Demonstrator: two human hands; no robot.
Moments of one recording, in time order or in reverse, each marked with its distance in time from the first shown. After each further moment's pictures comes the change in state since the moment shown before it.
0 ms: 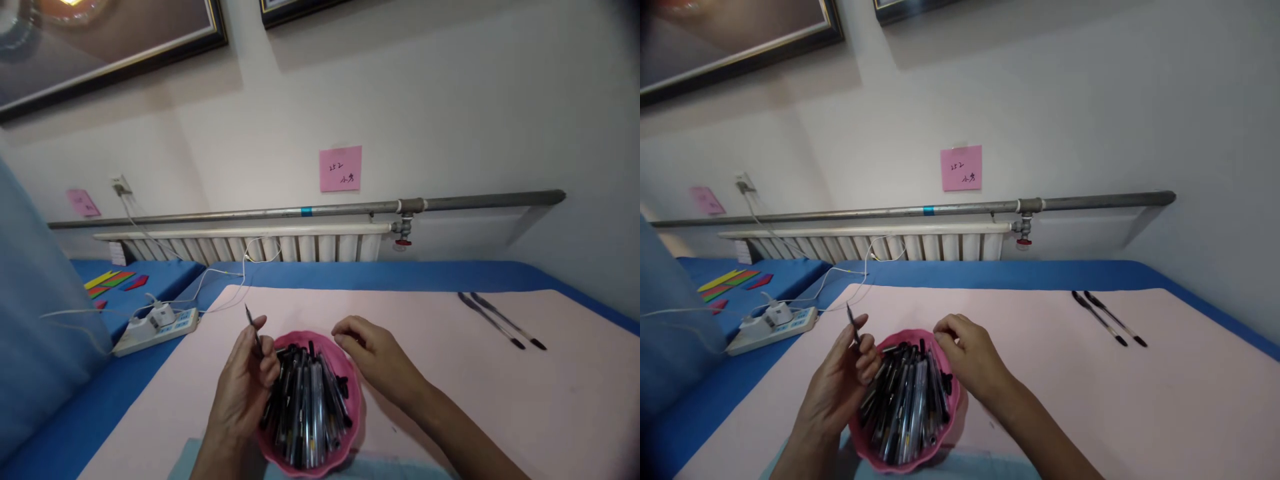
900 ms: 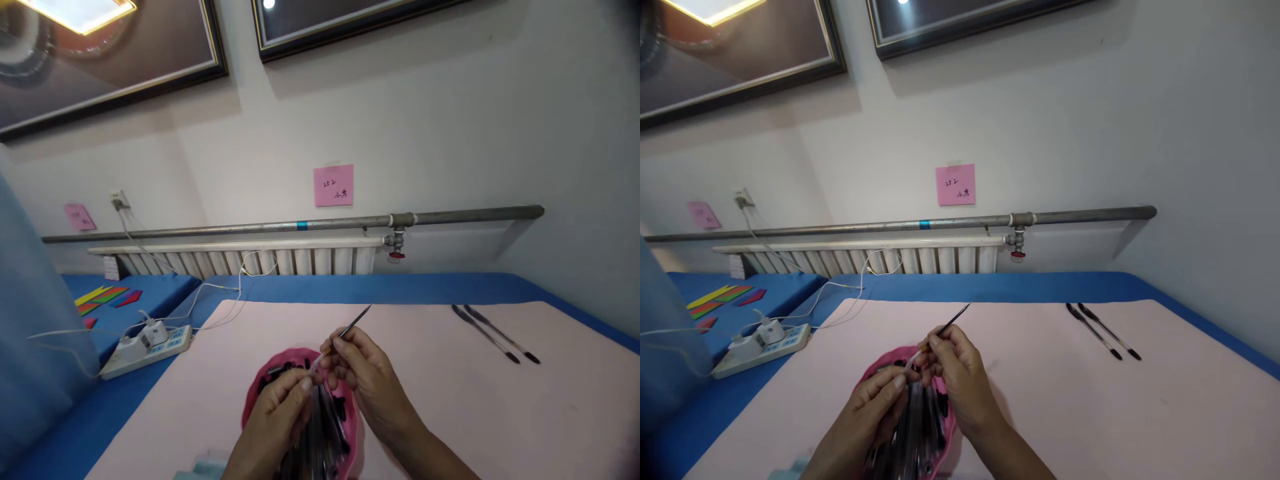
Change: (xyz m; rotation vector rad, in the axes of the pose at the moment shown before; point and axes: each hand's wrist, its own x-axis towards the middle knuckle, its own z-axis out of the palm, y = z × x) left_hand -0.013 -0.027 0.010 0.667 -0.231 -0.230; right_hand -0.003 -0.004 0.025 0.895 0.077 0.175
